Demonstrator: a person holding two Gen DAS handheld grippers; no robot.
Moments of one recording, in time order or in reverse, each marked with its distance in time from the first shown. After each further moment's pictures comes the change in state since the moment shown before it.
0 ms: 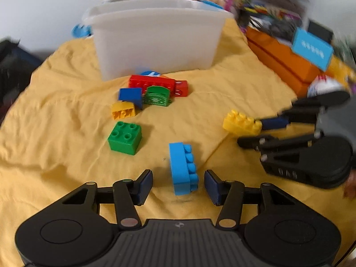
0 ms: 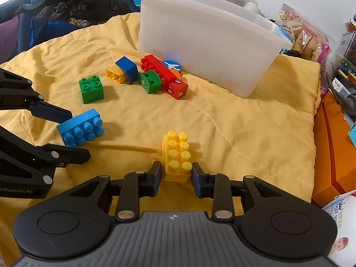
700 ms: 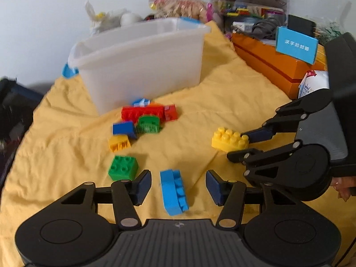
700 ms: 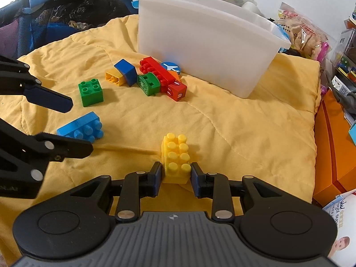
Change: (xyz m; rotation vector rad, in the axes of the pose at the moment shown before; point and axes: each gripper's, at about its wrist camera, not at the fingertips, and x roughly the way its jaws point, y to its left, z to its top) left arm -0.020 -0.035 0.014 0.194 -0.082 0.070; right arm 0.000 -0.002 0.001 0.016 -0.007 0.008
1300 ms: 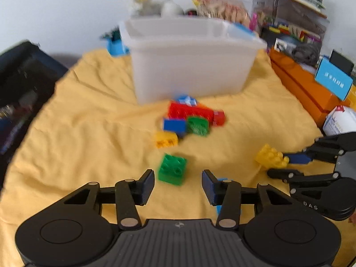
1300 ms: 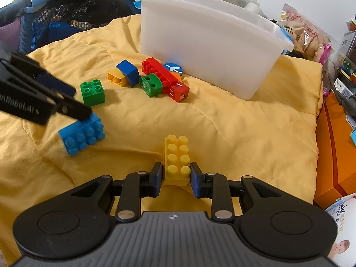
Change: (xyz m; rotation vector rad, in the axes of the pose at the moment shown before) left arm -0.002 0.074 0.006 -0.210 0.034 0.015; right arm 0.000 0.001 0.002 -0.009 0.000 0.008
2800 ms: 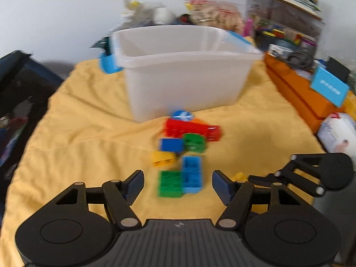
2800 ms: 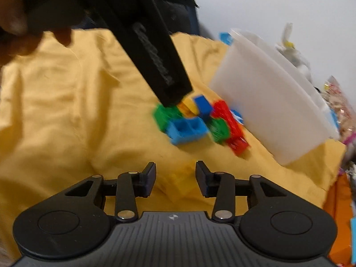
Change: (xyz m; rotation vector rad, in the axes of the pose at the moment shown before) left arm 0.011 -0.004 0.028 0.039 0.016 -0.055; right arm -0.002 0.084 0.019 -0.348 -0.086 -0.006
